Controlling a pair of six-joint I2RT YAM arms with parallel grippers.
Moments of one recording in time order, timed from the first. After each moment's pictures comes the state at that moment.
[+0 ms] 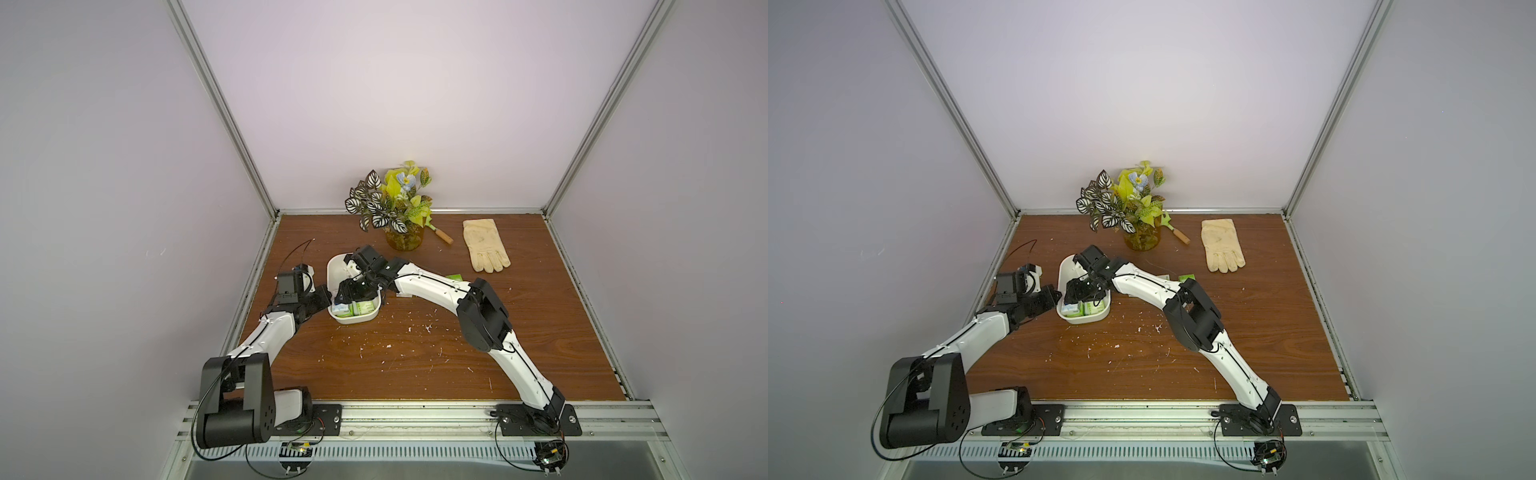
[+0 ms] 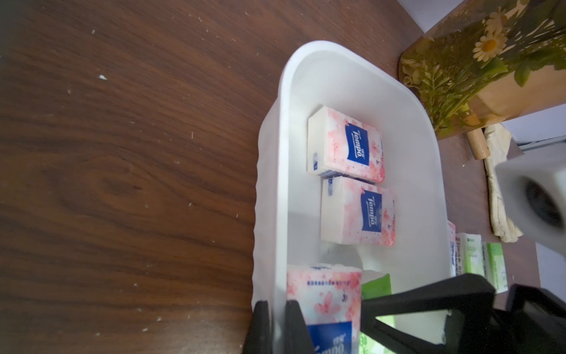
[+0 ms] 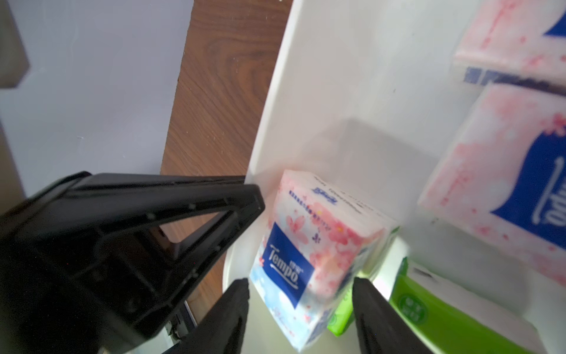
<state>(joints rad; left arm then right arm) 0.10 1.28 0.57 -0.11 0.38 -0.40 0.95 2.40 2.08 -0.55 -0.37 0.64</state>
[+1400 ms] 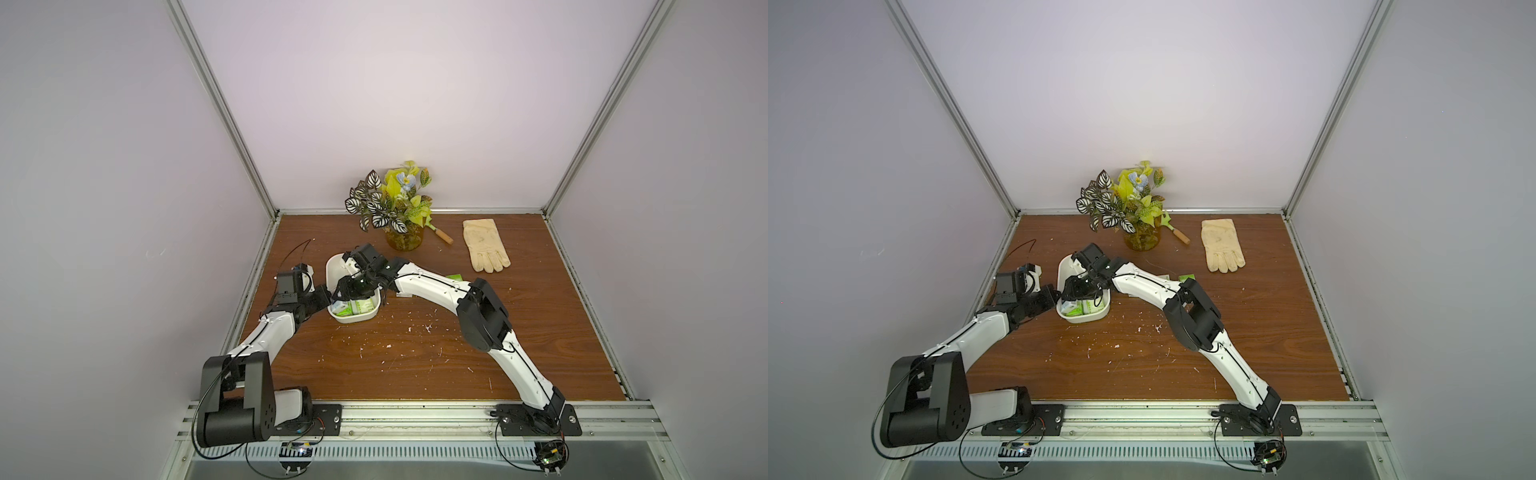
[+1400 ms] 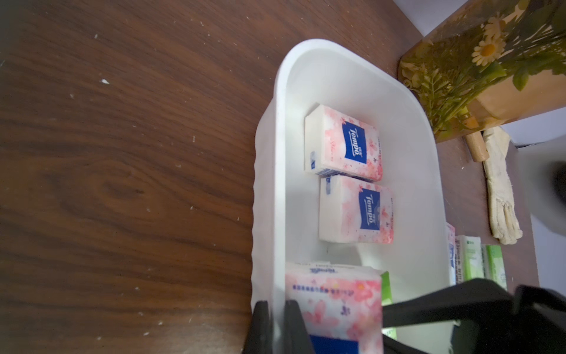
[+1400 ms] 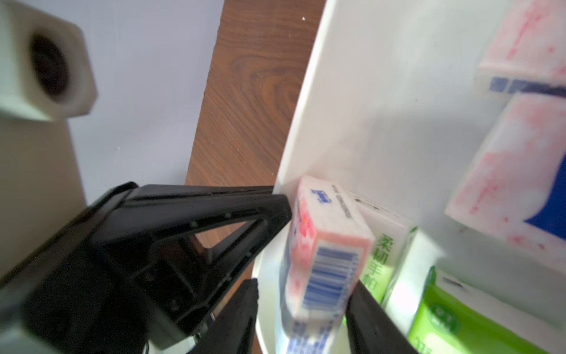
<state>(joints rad) 0.10 1.29 0.57 -0.10 0.39 -0.40 0.95 2.40 2.08 -0.49 -0.42 0.68</state>
